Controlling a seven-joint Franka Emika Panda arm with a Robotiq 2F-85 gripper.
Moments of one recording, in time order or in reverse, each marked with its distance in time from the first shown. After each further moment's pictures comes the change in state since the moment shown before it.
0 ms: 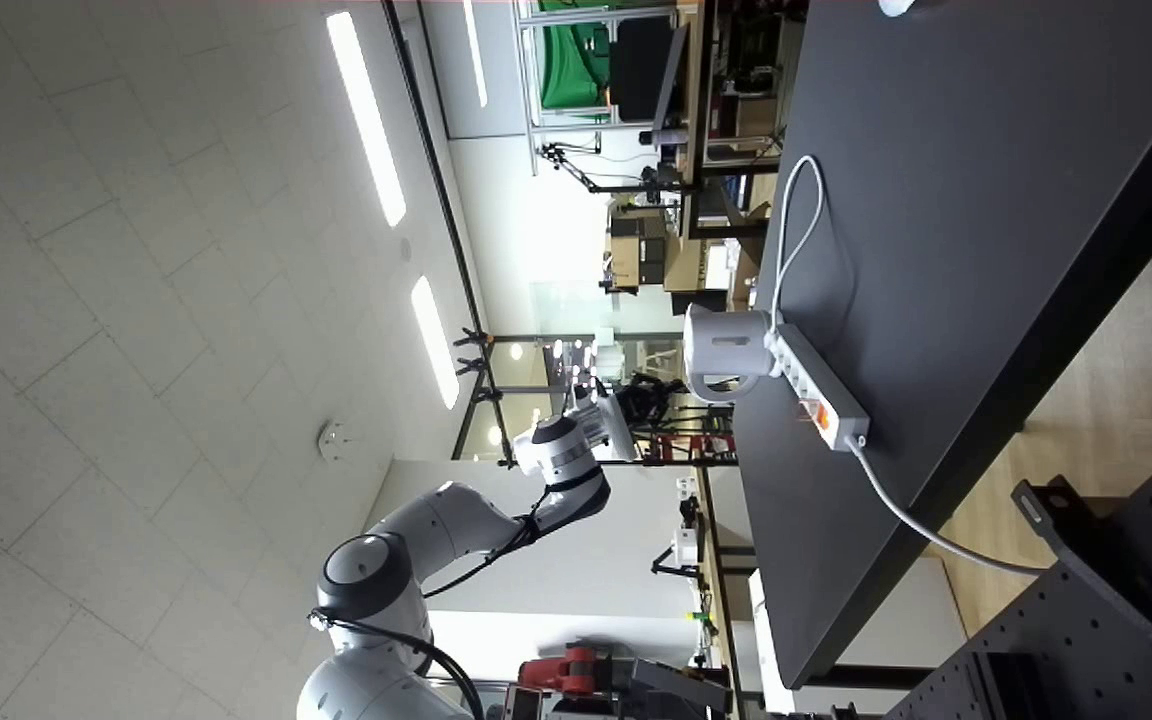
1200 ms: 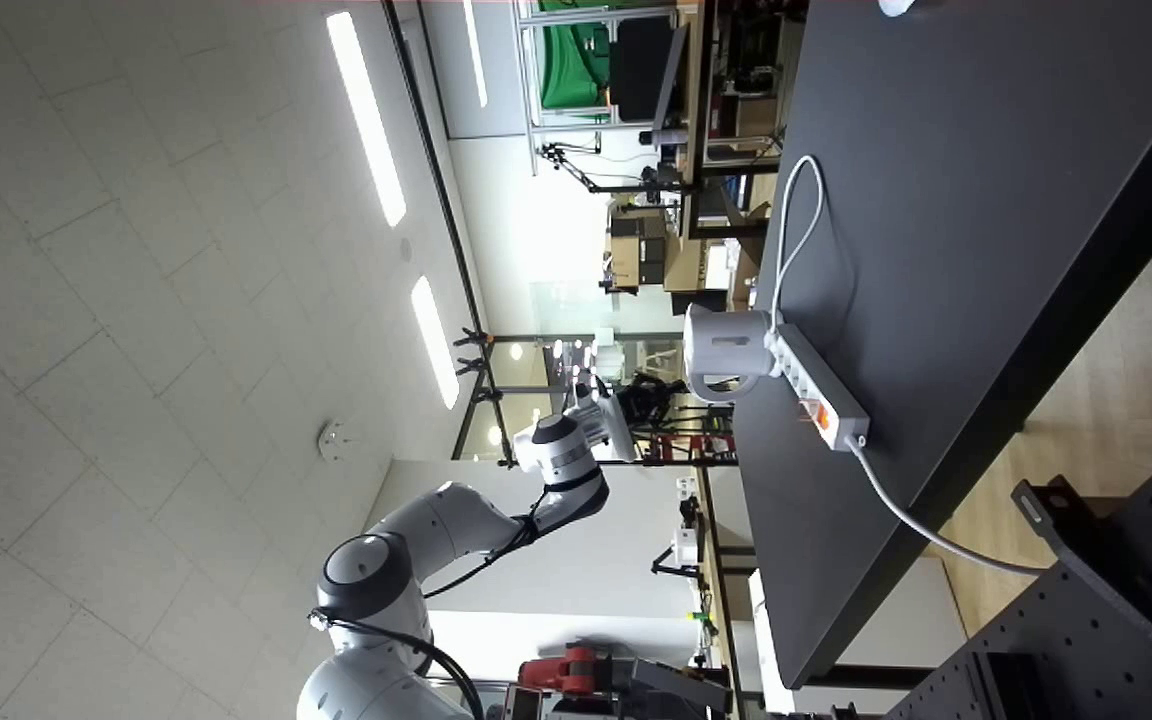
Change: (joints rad) arm -0.002 0.000 0.002 0.000 0.046 -0.015 -0.016
